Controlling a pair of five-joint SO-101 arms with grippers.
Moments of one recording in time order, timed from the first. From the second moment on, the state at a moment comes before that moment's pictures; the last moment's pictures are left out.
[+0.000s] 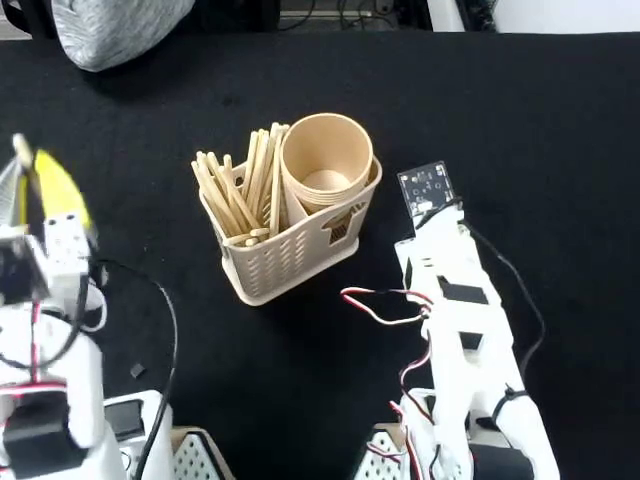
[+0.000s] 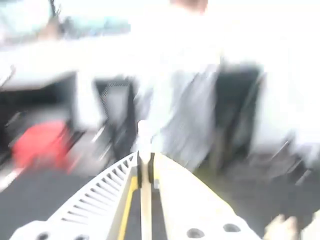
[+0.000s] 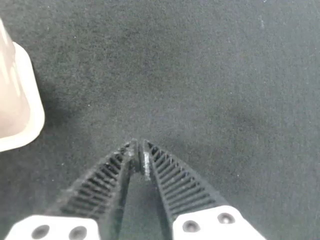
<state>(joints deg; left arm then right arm) -17.3 -80.0 41.1 45.0 -6.5 6.5 -32.7 73.5 13.5 24.7</state>
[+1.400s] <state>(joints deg) 12.4 -53.4 39.0 18.2 3.8 6.5 -32.7 73.5 13.5 24.7</state>
